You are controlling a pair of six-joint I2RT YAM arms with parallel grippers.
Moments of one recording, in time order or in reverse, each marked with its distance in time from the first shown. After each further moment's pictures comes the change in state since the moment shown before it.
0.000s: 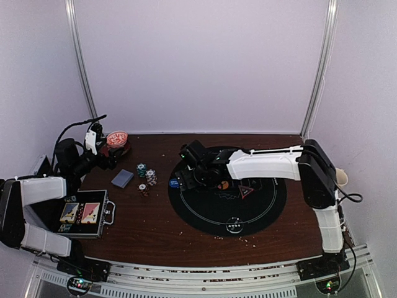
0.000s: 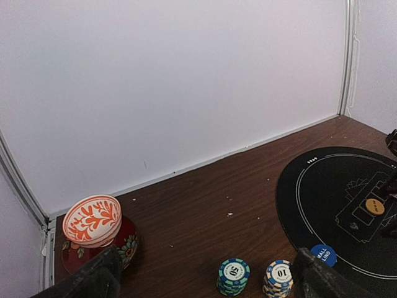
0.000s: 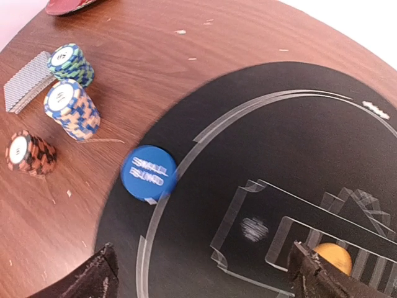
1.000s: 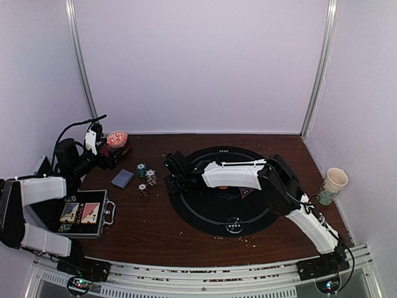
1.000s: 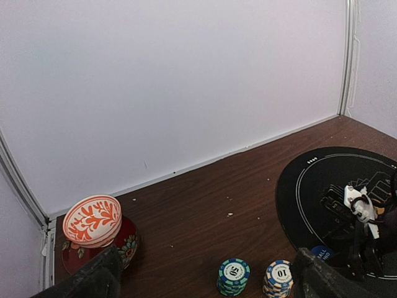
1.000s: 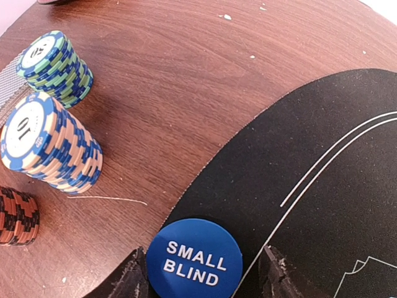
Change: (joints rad) left arm 0.000 0.000 0.000 0.000 0.000 0.000; right arm 0.000 0.373 0.367 0.042 -0.045 0.020
